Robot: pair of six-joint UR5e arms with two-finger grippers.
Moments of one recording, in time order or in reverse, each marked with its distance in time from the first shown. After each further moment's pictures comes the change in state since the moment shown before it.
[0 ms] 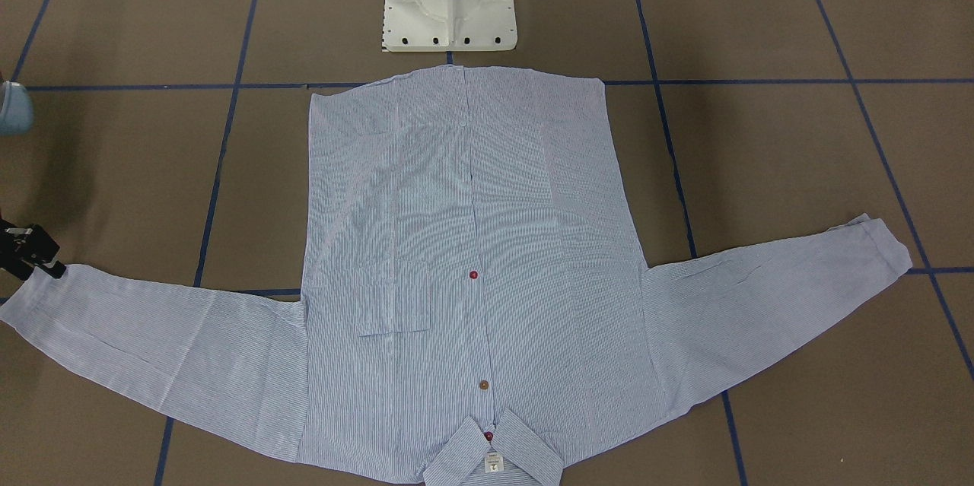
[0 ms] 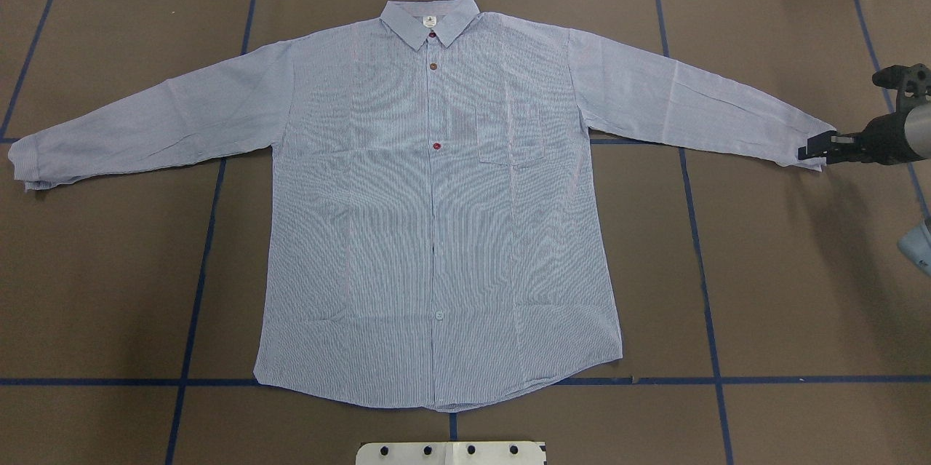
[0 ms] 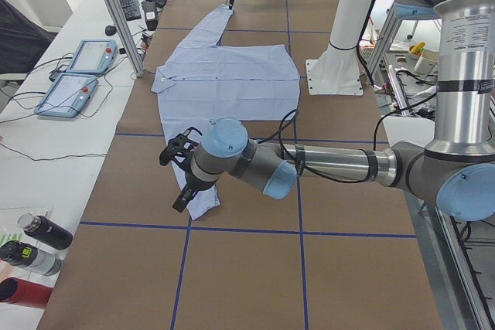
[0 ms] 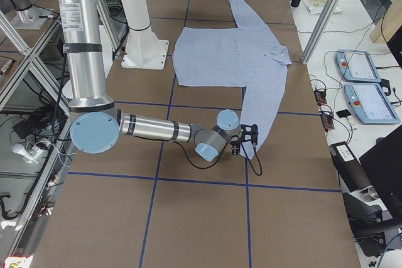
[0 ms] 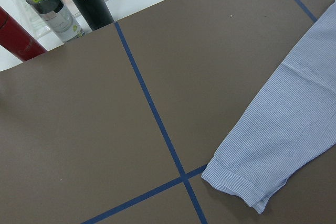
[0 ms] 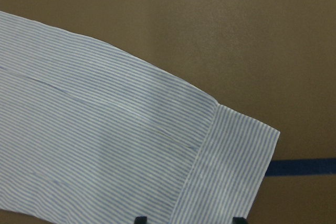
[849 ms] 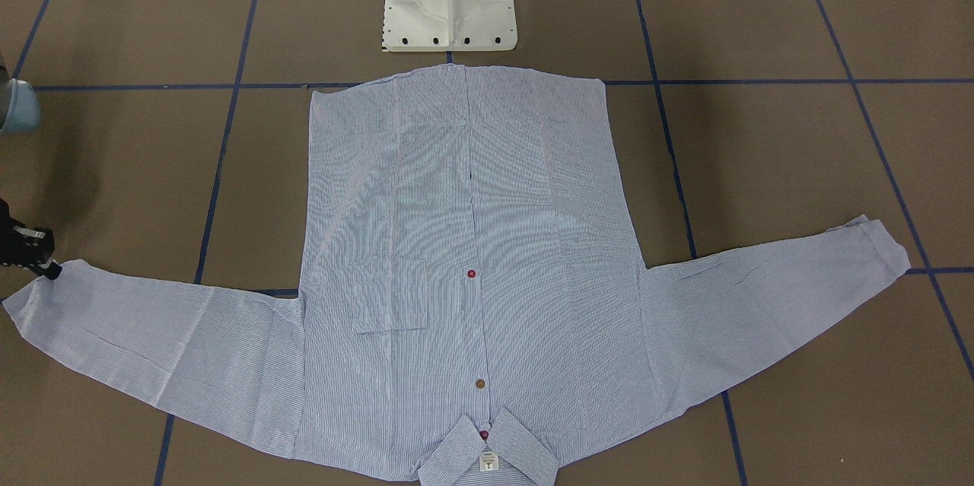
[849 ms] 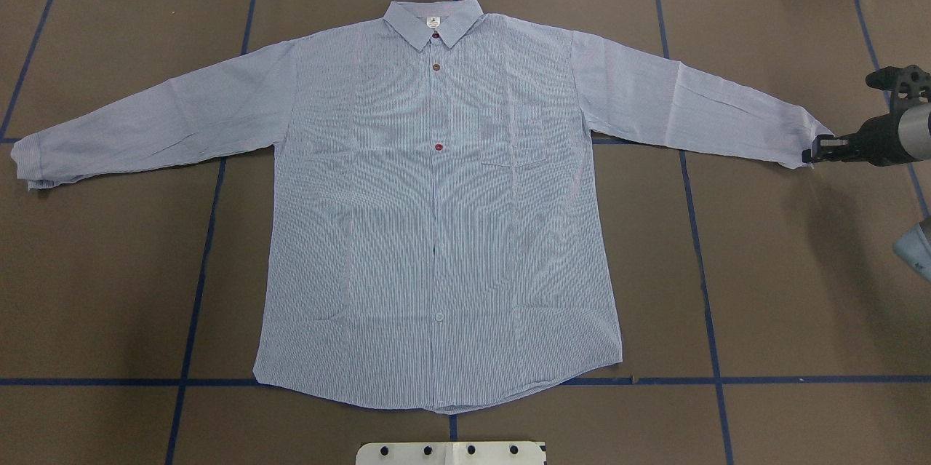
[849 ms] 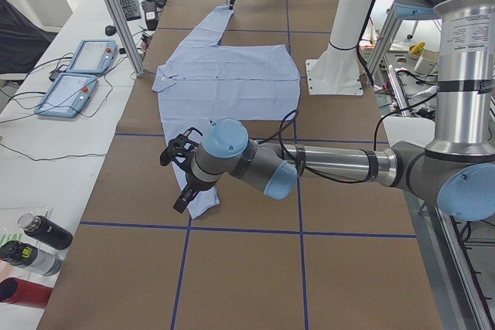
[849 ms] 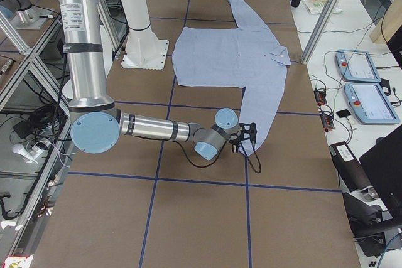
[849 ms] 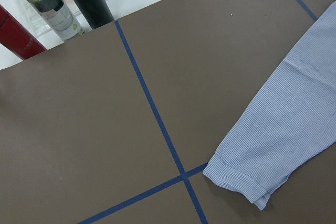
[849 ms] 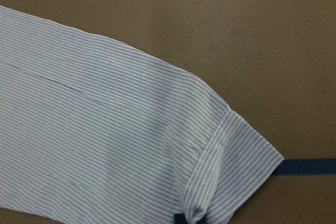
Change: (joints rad) left arm 0.000 0.002 0.000 0.000 0.000 0.001; right arm -0.010 0.001 0.031 -0.008 -0.006 -0.003
